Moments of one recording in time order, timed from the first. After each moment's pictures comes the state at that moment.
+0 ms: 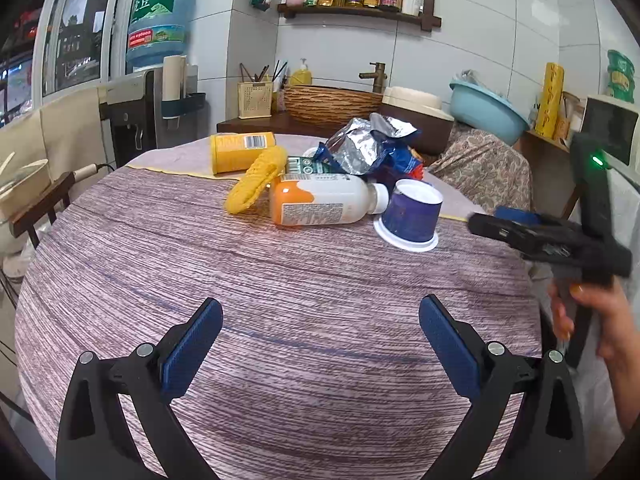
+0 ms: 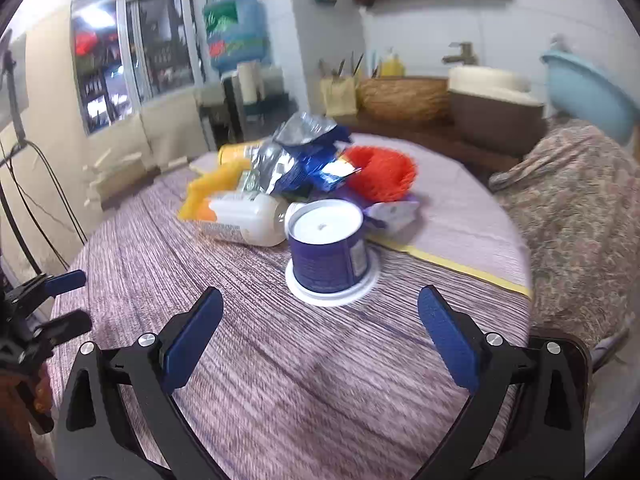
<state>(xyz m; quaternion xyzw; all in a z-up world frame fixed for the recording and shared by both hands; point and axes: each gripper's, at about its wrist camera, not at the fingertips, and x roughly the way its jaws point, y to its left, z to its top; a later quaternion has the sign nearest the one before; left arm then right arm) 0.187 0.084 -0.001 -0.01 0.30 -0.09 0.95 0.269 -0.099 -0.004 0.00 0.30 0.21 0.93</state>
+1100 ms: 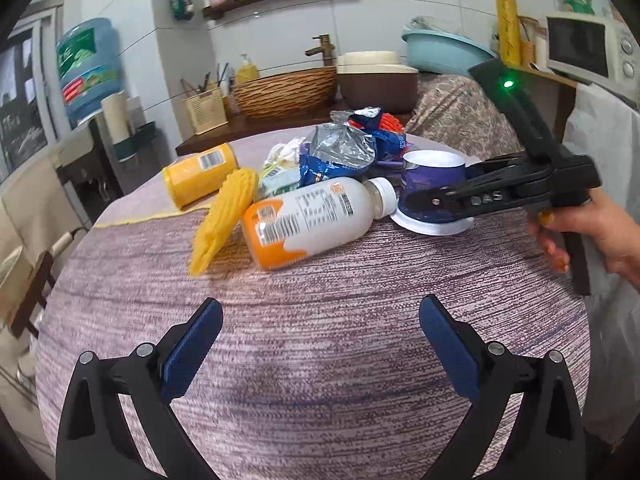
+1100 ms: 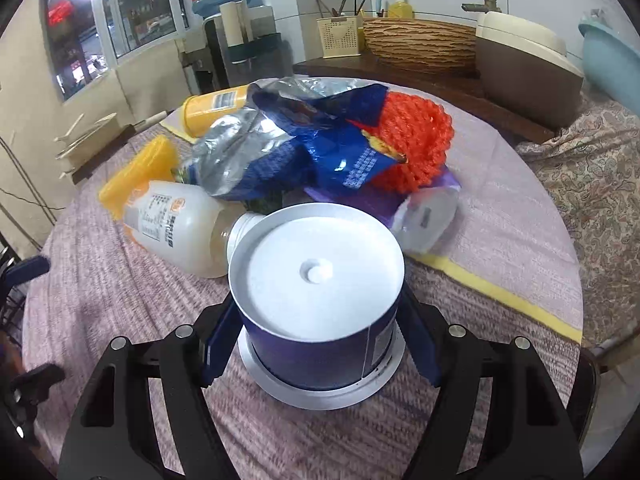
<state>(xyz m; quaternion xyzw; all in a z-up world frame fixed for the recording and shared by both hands) 0.240 0.066 -0.005 0.12 0.31 -0.15 0.93 0.351 -0.069 -0.030 -0.02 0.39 0.20 0.90</state>
